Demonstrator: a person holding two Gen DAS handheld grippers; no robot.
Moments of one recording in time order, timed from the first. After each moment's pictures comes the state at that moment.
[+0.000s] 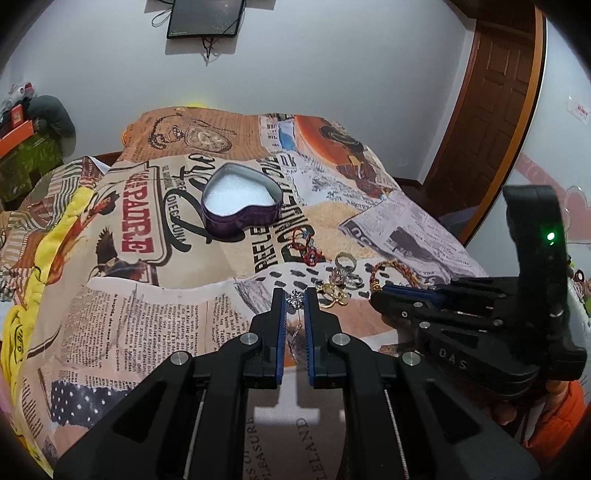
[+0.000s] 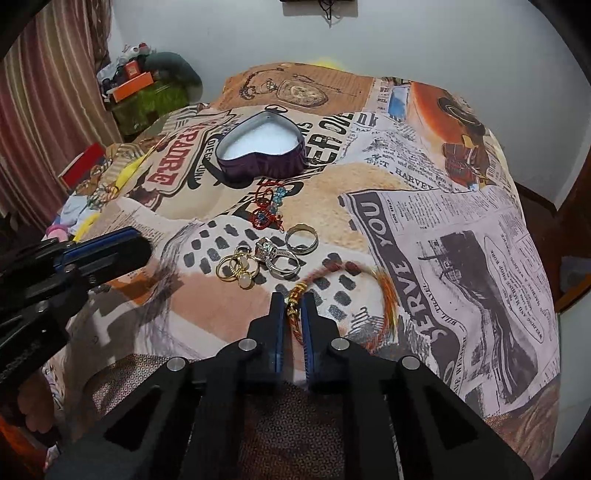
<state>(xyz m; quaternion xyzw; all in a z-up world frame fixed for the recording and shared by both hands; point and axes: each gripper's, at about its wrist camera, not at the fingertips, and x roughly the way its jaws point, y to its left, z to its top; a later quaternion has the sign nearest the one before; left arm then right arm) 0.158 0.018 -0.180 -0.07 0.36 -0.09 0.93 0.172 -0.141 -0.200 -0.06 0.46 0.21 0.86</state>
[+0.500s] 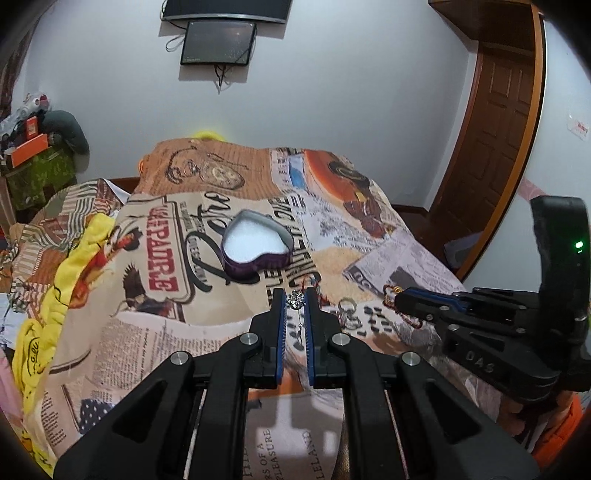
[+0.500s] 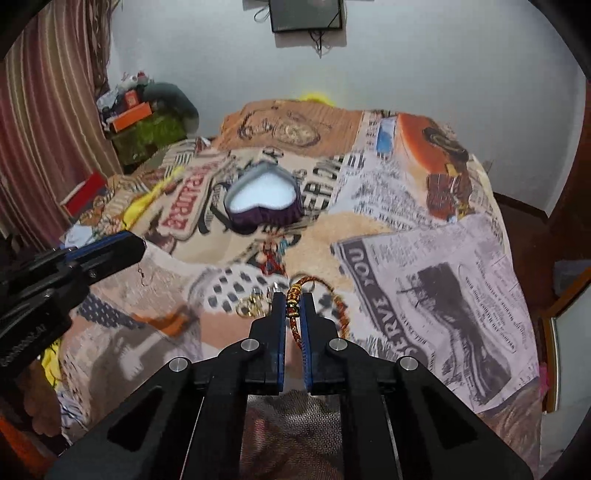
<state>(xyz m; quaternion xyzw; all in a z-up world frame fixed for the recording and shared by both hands) 0.151 0.030 -0.138 -0.08 0.31 -0.07 0.95 0.163 -0.143 -0.149 -0.04 0.40 0.20 0.89</state>
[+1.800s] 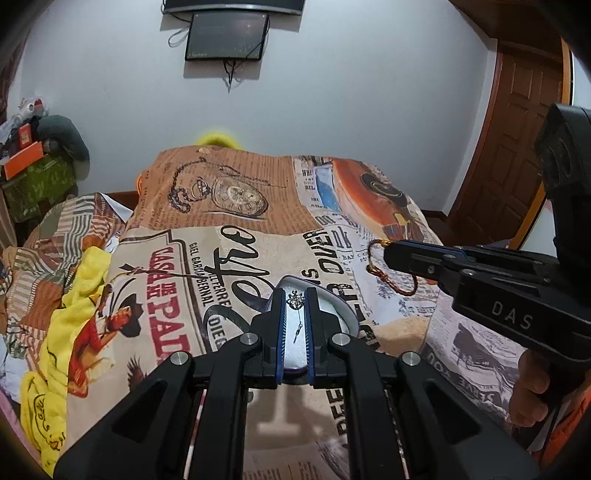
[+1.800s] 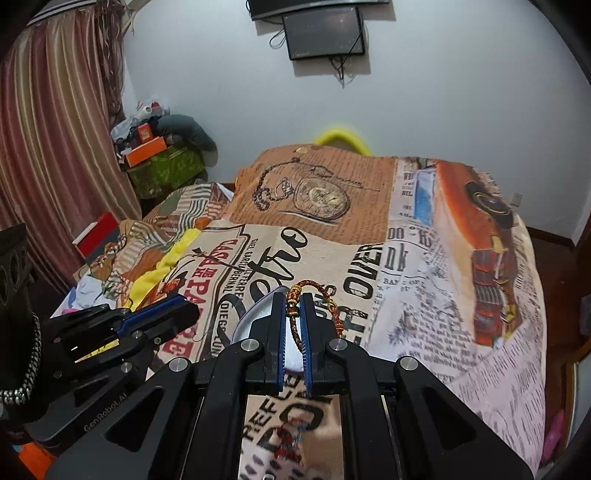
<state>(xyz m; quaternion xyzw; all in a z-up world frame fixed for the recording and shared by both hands) 0.290 0.078 -0.144 -0.07 0.32 -0.05 0.94 0.290 -0.090 -0.123 -0.02 0.37 0.26 0.89</state>
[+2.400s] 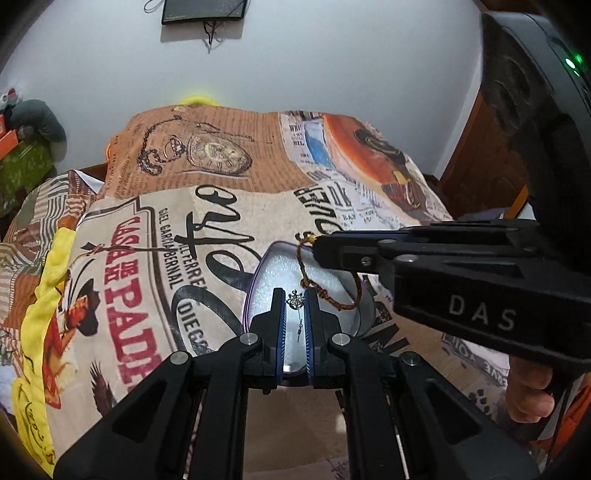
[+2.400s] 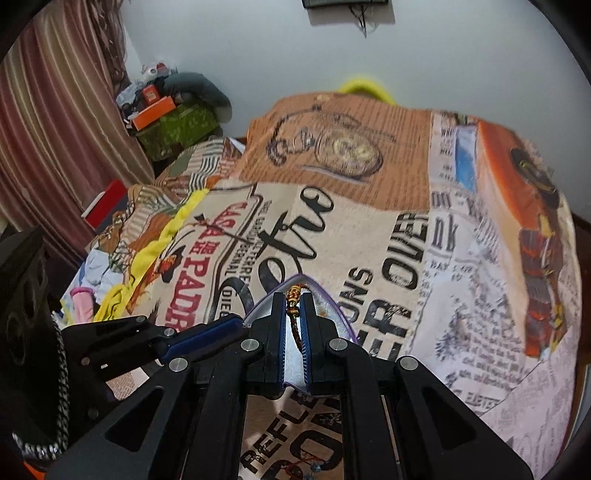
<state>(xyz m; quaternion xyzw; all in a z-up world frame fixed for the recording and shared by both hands) 0.330 0.071 -0.188 -0.05 0.39 -0.08 0.91 0.339 -0.062 -0.165 -0.02 0.46 0.30 0.83</state>
